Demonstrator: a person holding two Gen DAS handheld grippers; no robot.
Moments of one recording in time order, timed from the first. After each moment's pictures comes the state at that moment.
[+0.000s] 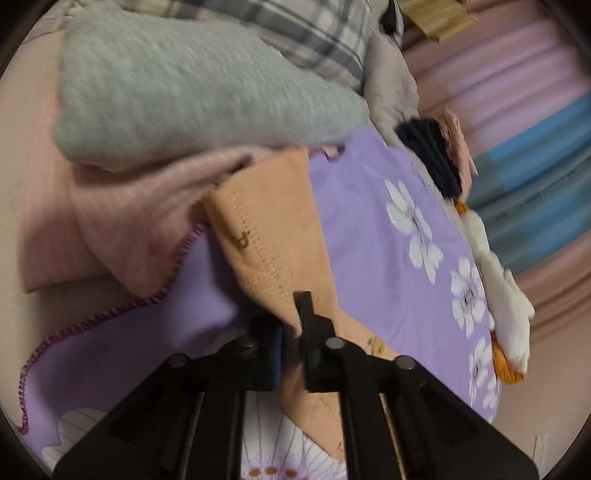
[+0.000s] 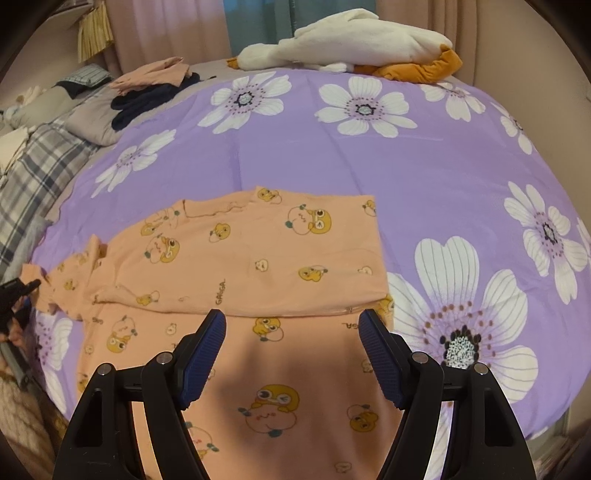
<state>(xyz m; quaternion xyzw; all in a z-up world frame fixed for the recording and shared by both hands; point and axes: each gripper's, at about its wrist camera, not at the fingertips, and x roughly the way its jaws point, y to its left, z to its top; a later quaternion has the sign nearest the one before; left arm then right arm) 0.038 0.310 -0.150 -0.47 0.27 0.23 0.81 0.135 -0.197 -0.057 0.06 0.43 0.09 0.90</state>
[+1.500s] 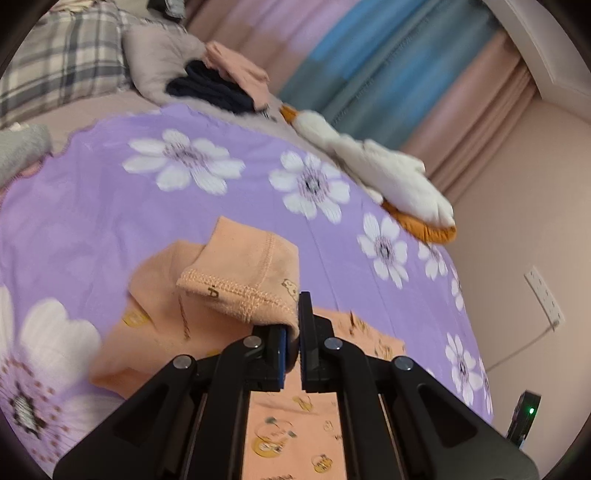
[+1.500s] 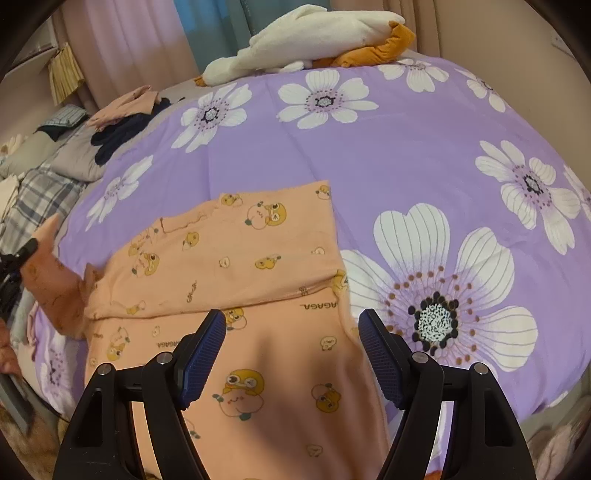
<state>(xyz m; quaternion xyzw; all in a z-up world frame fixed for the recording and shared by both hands) 0.110 0.081 -0.053 -0.29 0.30 -0.04 0.91 0.122 -0.247 -0.069 0.14 0.42 0.07 0.89</state>
